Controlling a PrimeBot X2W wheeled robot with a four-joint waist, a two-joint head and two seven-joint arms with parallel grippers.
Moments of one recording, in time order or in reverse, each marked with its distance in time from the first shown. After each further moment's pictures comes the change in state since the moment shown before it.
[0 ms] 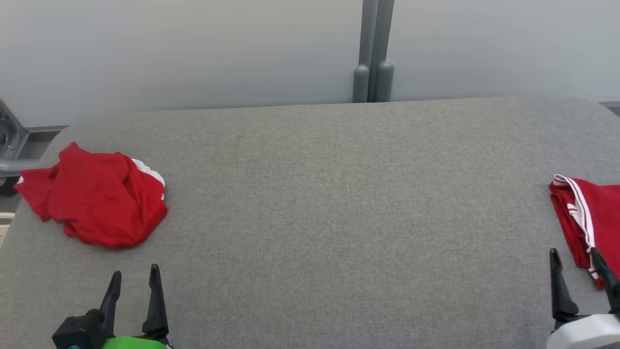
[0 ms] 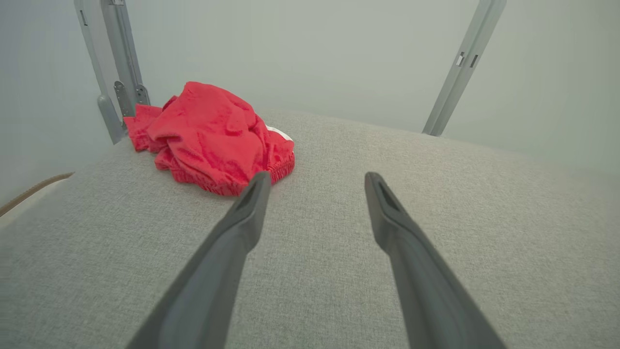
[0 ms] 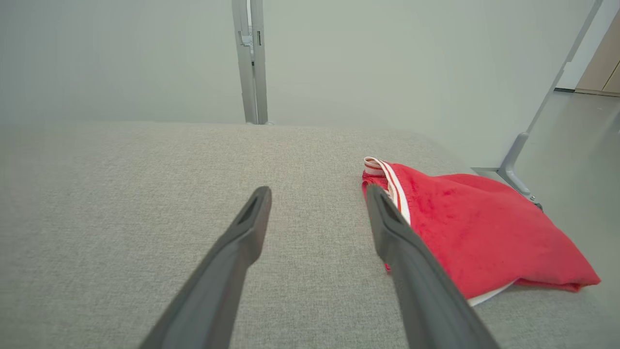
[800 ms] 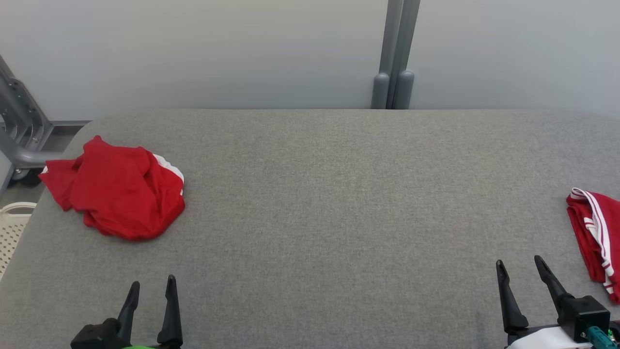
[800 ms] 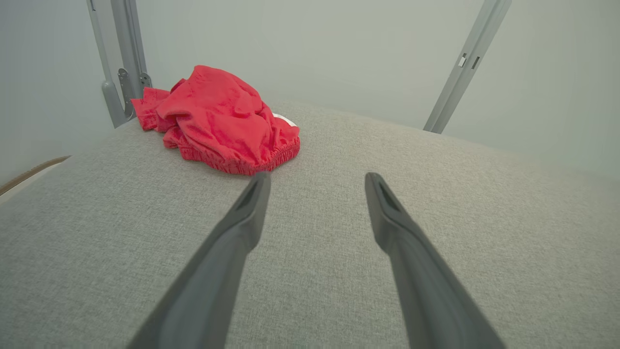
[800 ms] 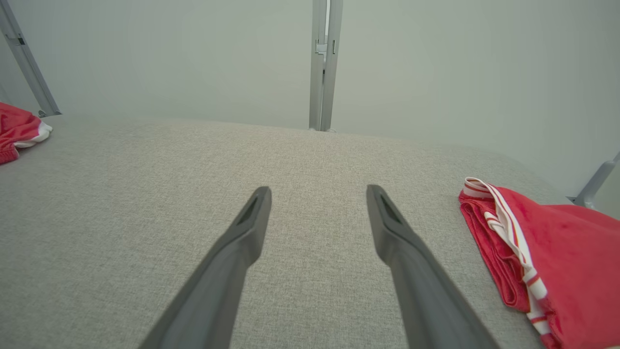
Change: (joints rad) left arm 0.004 -0.132 0.126 0.072 0.143 -0.159 -0.003; right arm 0.033 0.128 0.098 -0.077 -0.125 0.000 0.000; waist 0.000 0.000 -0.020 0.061
